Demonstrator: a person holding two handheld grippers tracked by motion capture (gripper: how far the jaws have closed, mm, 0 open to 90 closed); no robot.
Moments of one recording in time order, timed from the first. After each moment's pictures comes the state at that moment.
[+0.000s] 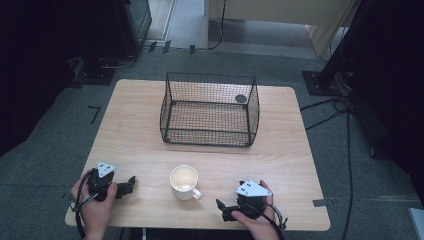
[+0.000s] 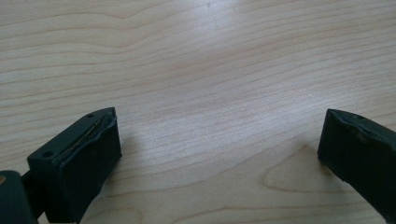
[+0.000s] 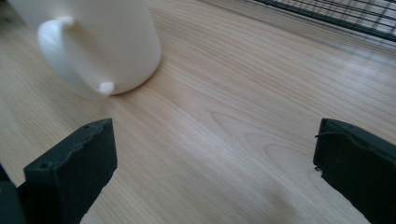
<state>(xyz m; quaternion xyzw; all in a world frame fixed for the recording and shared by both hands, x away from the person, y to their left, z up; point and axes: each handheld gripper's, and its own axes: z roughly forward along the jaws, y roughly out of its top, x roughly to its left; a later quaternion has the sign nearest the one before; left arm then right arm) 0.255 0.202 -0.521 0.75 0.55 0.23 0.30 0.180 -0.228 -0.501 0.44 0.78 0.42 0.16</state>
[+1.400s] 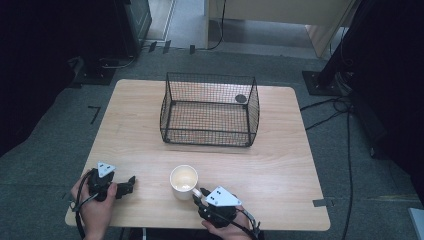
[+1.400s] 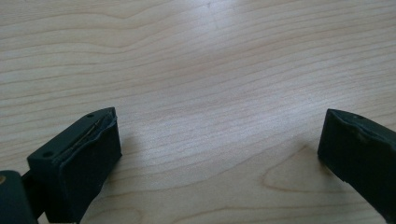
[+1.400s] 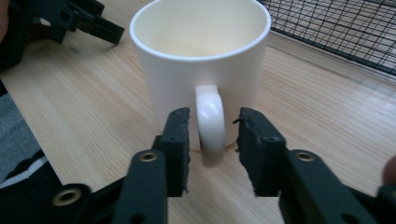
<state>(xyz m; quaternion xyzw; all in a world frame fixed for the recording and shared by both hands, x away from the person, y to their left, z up) 0.255 0.201 -0.522 0.74 0.55 0.23 0.30 0.166 -0.151 -0.492 0.39 0.78 0.46 0.18</state>
